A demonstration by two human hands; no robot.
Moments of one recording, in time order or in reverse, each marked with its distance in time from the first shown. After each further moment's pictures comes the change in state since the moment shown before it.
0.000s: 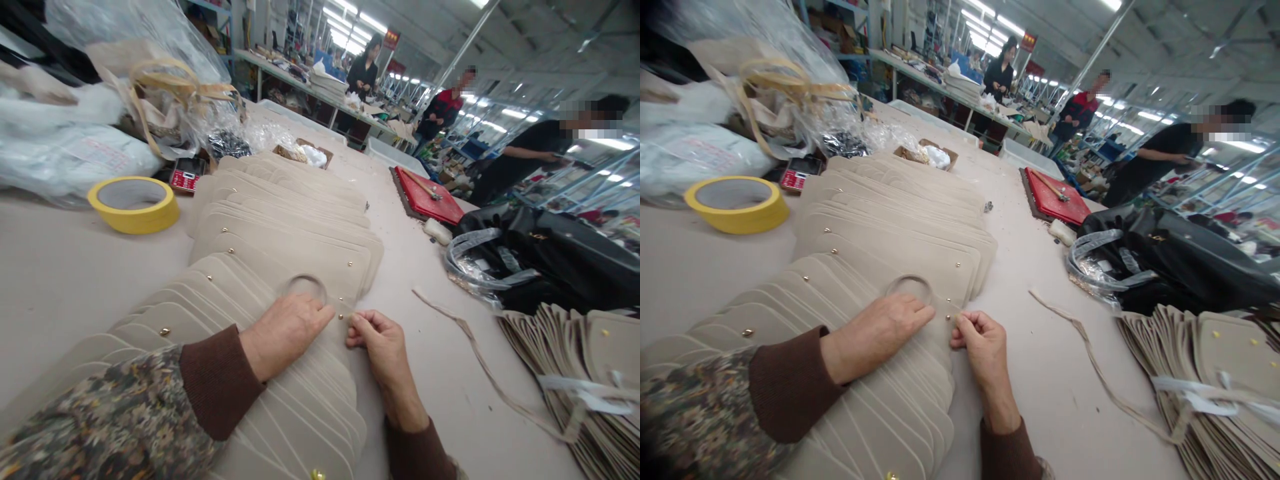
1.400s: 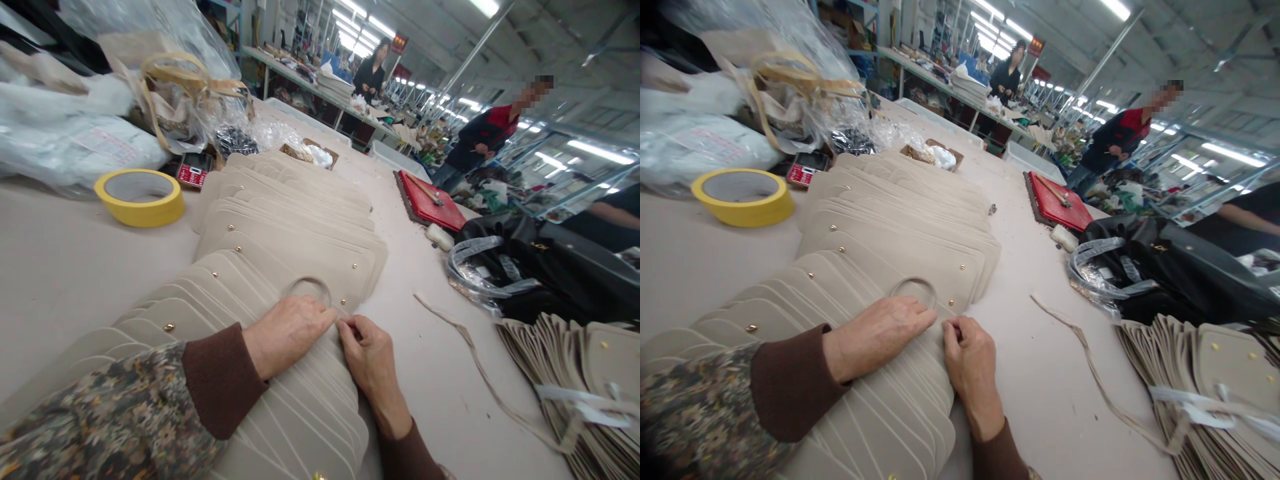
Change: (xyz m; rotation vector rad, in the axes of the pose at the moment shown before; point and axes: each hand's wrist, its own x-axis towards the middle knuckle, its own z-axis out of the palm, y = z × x) left_hand -0.004 -0.002 0.001 -0.078 -0.001 0.017; right_hand -0.011 -0.001 0.017 -0.781 -0.009 -0.447
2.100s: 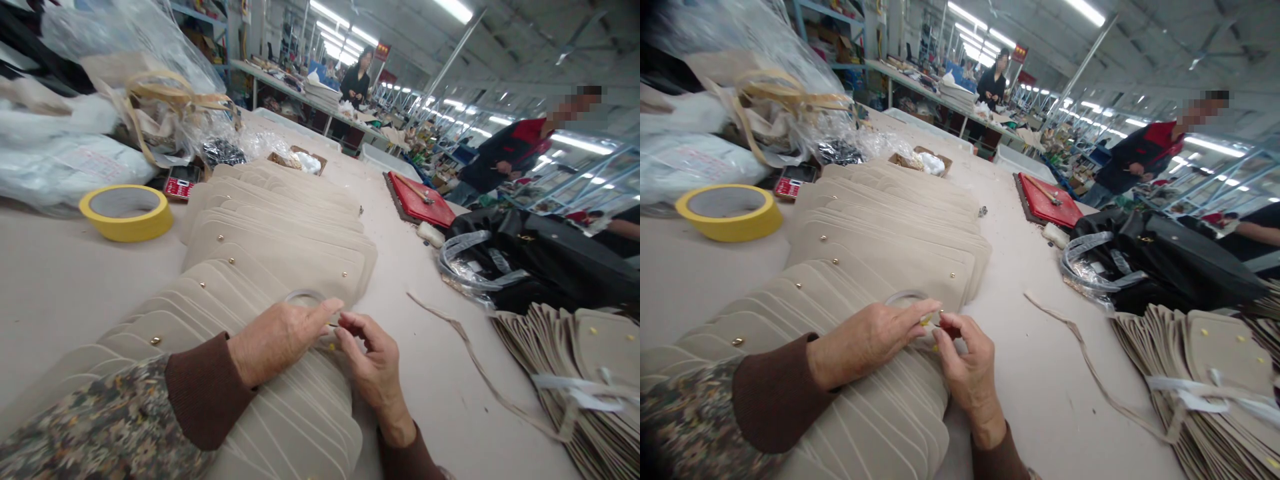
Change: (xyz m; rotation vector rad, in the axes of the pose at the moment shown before) left_hand -0.003 -0.008 0.019 -0.085 0.334 0.111; right_hand -0.007 -0.004 -0.013 0.343 0.128 -0.210
